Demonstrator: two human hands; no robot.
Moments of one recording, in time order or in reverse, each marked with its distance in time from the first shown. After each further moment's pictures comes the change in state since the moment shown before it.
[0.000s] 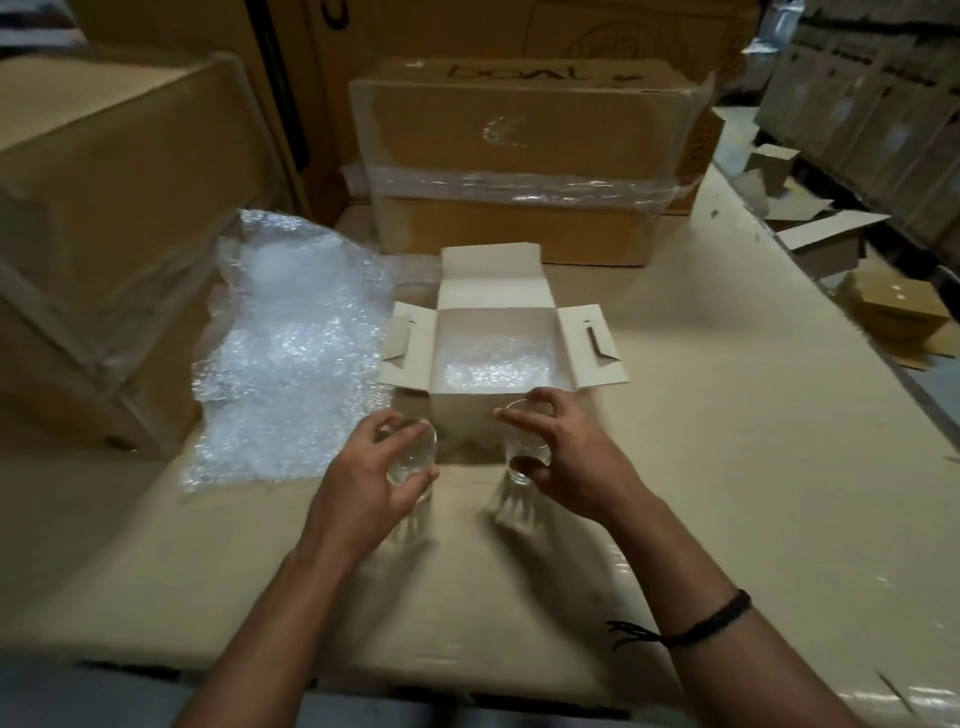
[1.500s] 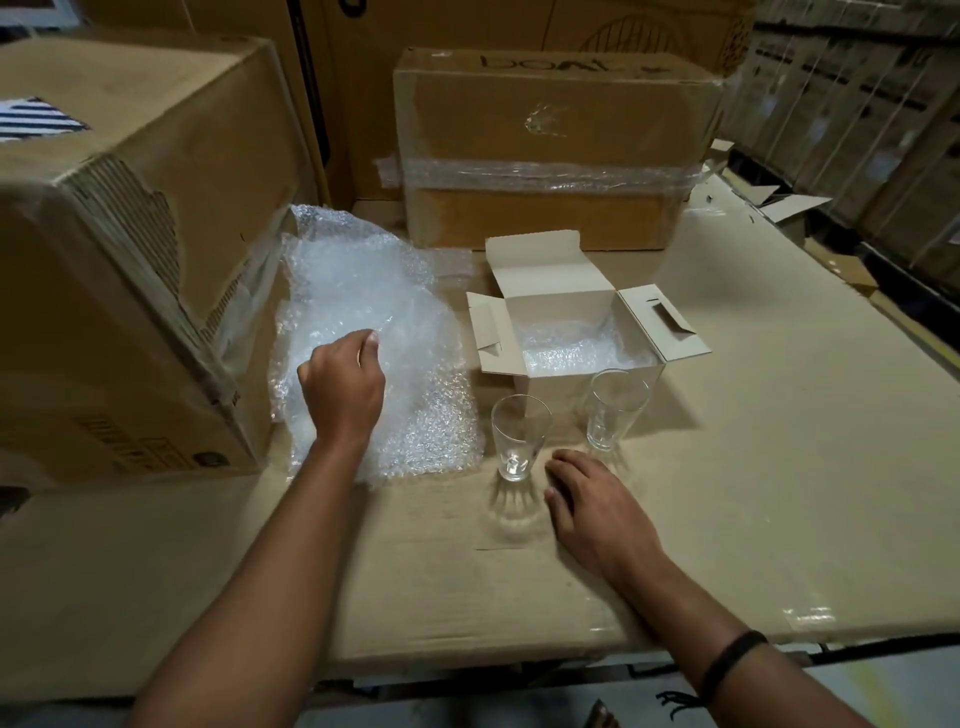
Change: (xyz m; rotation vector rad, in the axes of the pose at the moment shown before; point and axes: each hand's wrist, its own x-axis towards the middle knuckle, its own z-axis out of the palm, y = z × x) left_hand 0.099 -0.134 -0.068 0.060 0.394 -0.136; right_hand -0.020 -0.087 0.127 -0.130 0.209 0.176
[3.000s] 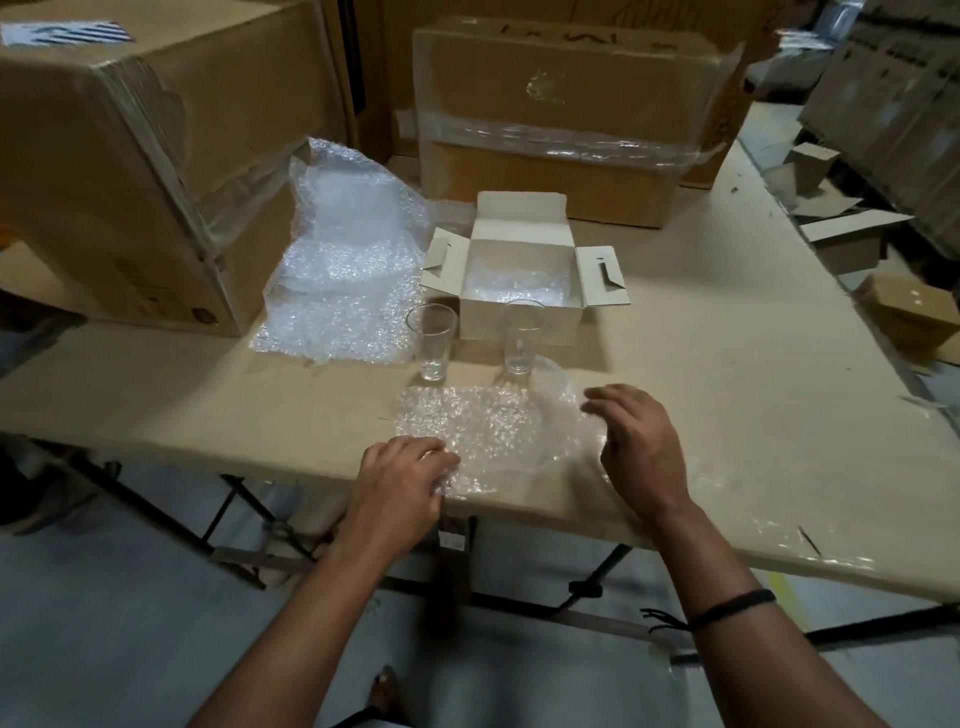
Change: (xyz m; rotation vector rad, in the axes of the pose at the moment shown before) left_hand -0.278 0.126 -0.037 0.311 -0.445 0.299; right_hand -0.062 0.129 -0.110 0.050 0.333 -0.335
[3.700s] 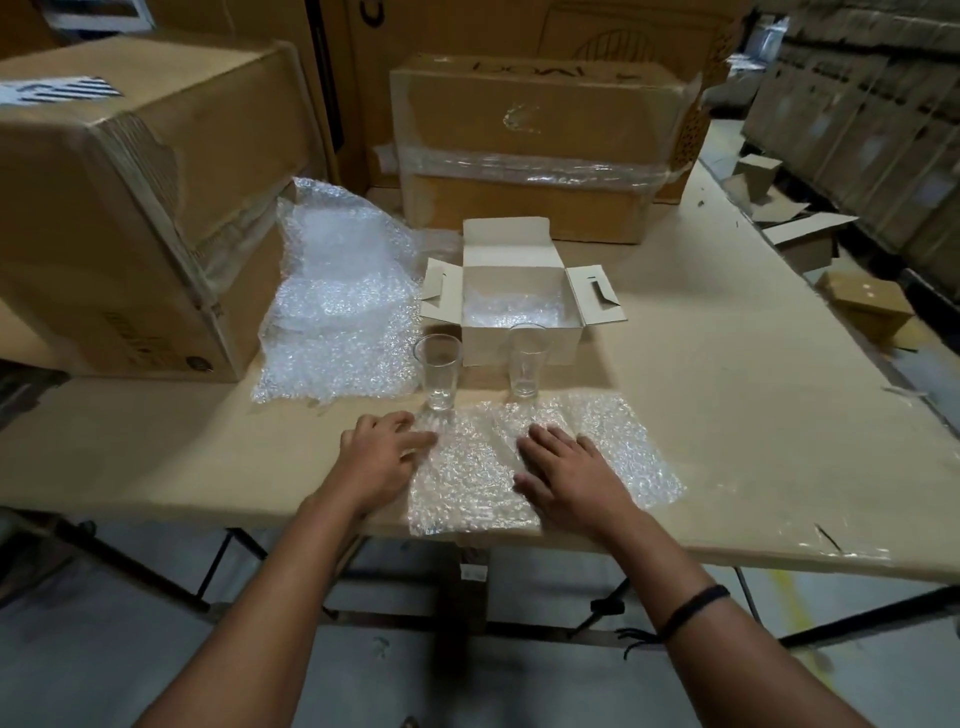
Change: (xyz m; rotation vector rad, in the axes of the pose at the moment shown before) left_hand 0.065 -0.080 -0.011 -0.096 -0.334 -0.093; right_hand 0.004 -0.056 0.043 -0.125 -0.766 0.162
